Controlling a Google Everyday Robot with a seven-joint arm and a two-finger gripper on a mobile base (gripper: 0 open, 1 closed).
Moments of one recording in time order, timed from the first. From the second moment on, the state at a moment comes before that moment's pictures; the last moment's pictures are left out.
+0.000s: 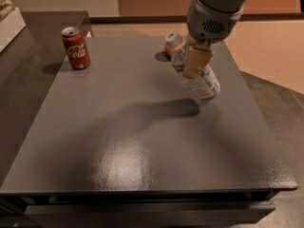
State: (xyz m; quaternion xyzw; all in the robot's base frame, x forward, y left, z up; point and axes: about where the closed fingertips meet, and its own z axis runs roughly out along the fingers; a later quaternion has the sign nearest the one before) arm 0.526 -0.099 0.964 -0.63 0.76 -0.04 0.15
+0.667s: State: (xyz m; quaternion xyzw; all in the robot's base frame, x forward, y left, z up) arm 0.509 -0.104 0.942 -0.71 0.70 -0.08 0.07
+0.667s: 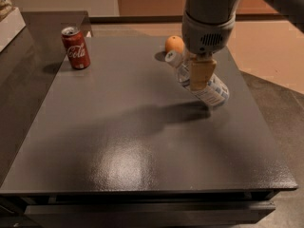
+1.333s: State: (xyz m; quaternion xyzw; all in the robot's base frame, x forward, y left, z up) arm 0.508 -0.095 0.937 -0.73 0.68 -0.08 0.06
